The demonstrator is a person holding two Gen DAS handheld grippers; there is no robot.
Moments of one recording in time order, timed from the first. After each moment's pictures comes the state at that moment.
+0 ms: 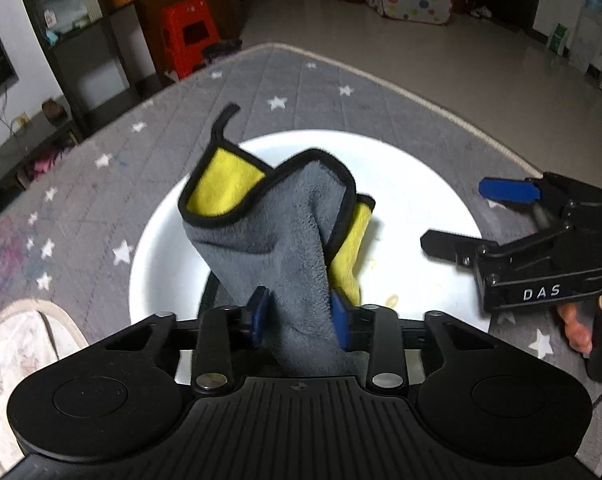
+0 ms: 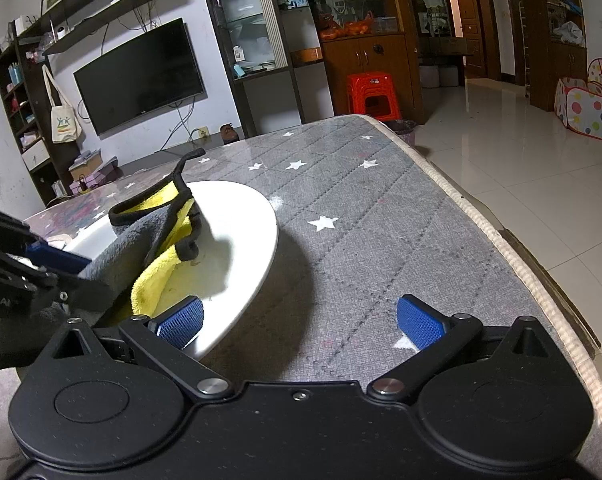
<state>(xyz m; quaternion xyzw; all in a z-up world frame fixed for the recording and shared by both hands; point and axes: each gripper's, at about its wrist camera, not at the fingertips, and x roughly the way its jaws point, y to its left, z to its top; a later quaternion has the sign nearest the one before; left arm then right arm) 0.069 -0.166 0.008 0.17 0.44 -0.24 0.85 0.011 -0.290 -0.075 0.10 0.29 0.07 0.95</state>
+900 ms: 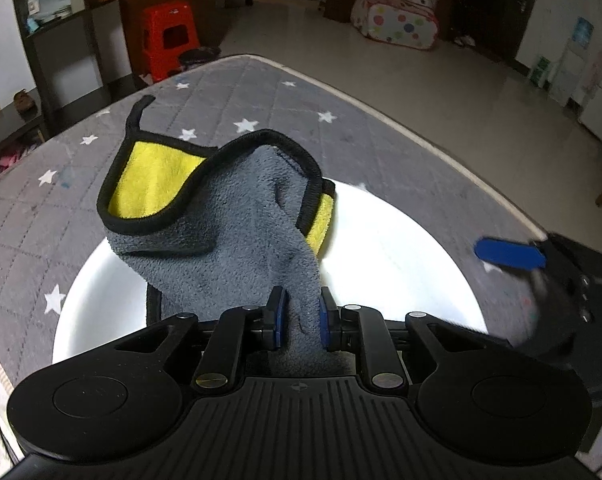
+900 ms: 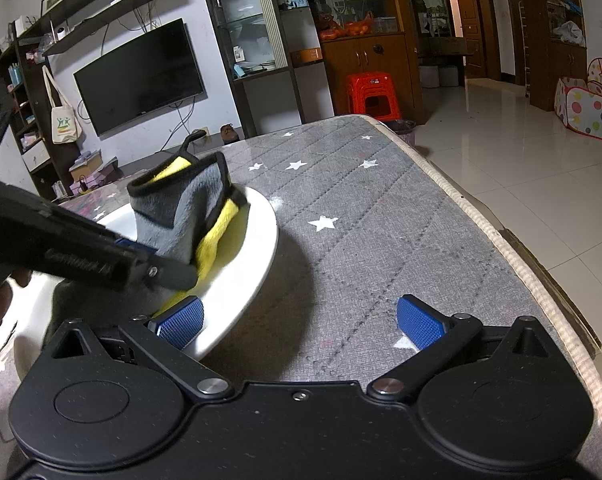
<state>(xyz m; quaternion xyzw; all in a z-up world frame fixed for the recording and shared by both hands) 0.119 -0.193 -0.010 0.11 0.43 -0.27 0.85 0.011 -0.290 -0.074 0.10 0.29 0.07 0.95</state>
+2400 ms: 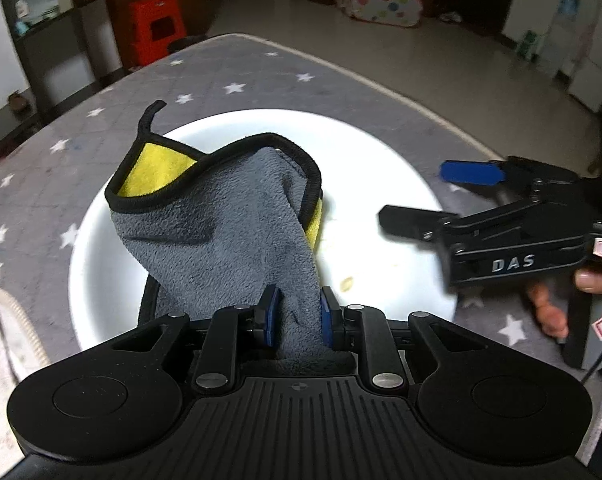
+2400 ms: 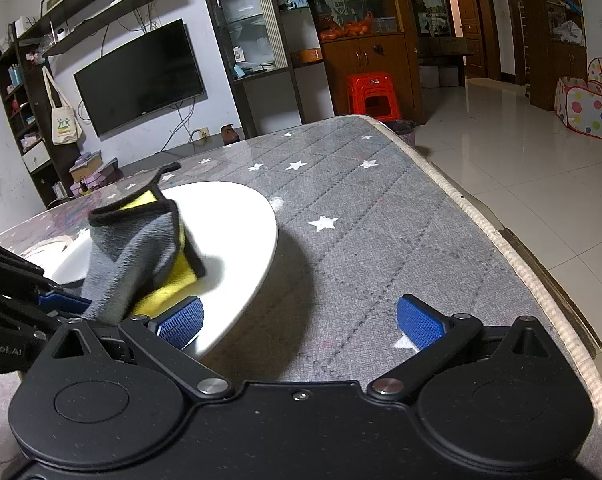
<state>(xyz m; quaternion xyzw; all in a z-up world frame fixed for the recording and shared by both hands) 0.059 -0.170 -0.011 0.14 0.44 -0.31 0.83 0.013 -0.288 -0.073 0.10 0.29 0.07 0.95</state>
